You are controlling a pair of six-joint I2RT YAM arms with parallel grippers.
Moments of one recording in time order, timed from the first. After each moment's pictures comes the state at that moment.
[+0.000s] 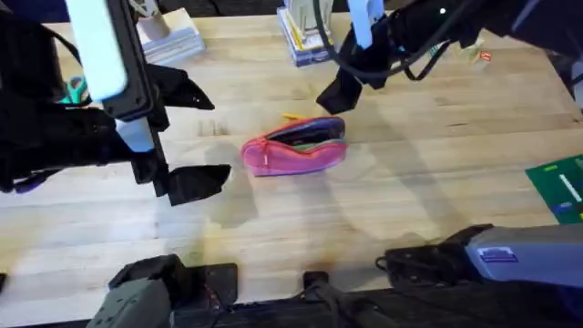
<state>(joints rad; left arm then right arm) 0.15 1.00 0.96 -1.16 0.79 1.39 0.34 1.50 1.31 -0.82 -0.33 -0.62</state>
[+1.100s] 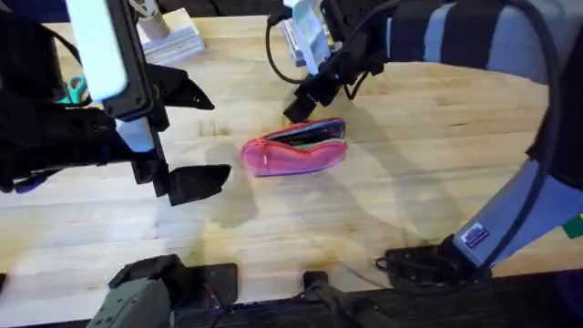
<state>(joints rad) 0.15 1.00 0.96 -1.16 0.79 1.39 0.39 1.90 1.31 -0.53 -0.30 -0.42</state>
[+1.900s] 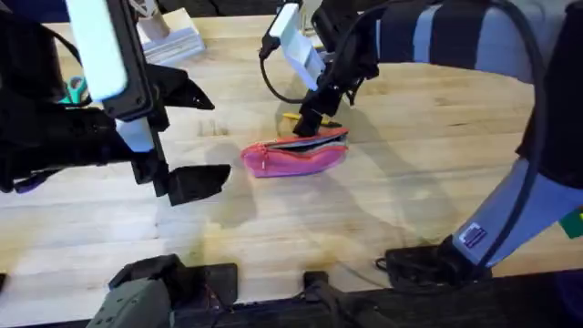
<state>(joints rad) 0.15 1.00 0.96 -1.16 0.79 1.39 0.42 1.93 1.34 -0.68 -0.22 -0.63</state>
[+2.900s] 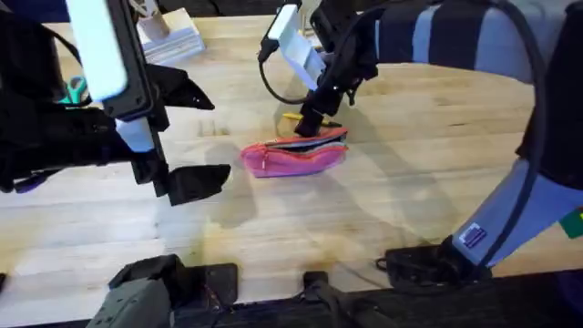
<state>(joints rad) 0.15 1.00 0.96 -1.16 0.79 1.39 0.43 1.93 1.34 -0.68 -0.17 -0.63</state>
